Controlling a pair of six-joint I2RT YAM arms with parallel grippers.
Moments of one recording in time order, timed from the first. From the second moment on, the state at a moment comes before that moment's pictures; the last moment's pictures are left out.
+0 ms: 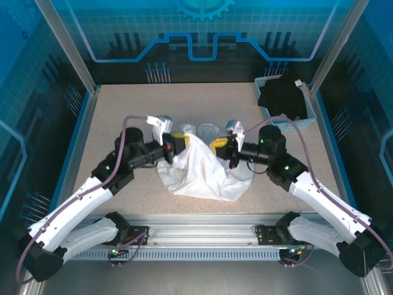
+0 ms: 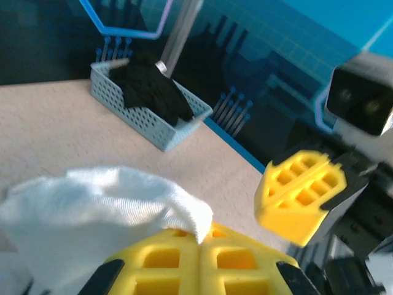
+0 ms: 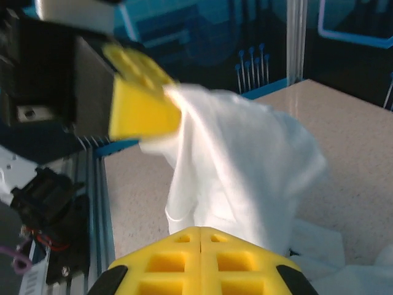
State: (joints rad) left arm -0.62 0.92 0.78 -0.12 0.35 -0.40; right arm 0.61 0.99 0.78 -0.06 -0.57 0.04
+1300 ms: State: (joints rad) left arm -0.64 1.09 0.57 -0.27 0.27 -0.69; right arm 0.73 1.64 0.97 -0.15 -0.16 0.32
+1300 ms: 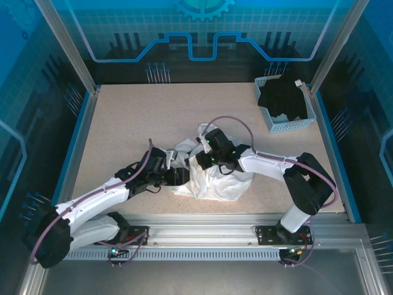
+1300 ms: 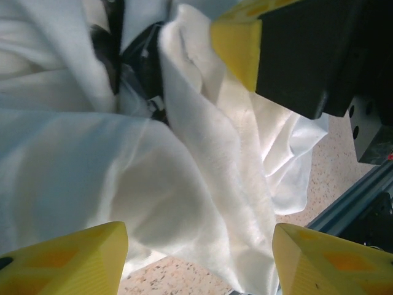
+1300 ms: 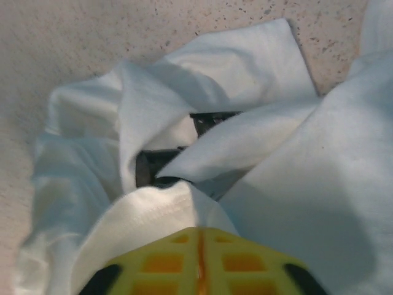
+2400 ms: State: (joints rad) left arm -0.61 1.11 0.72 -0.08 0.39 -0.61; right arm 0.54 1.11 0.70 -0.09 -0.50 0.21
